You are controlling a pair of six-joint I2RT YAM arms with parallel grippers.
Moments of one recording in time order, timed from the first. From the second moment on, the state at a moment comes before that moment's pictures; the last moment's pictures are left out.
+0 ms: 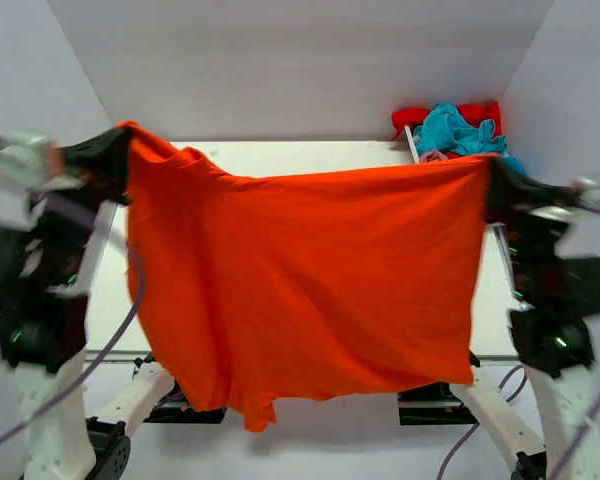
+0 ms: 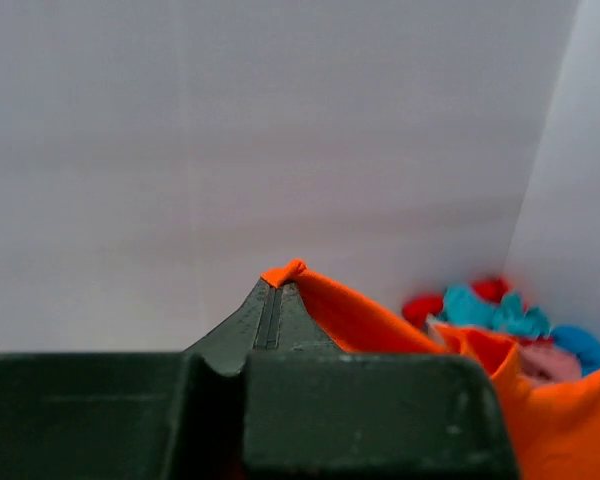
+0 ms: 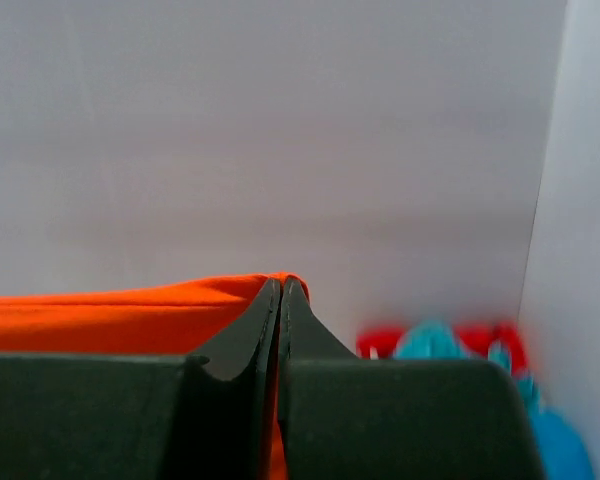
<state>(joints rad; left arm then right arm) -0.15 0.84 1.77 -0.41 0.15 -0.09 0.29 0.58 1.24 -0.12 0.11 0.02</state>
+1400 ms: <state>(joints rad) -0.14 2.10 1.66 0.07 0.05 -0.05 0.27 1.81 1.27 0.11 0.40 0.13</state>
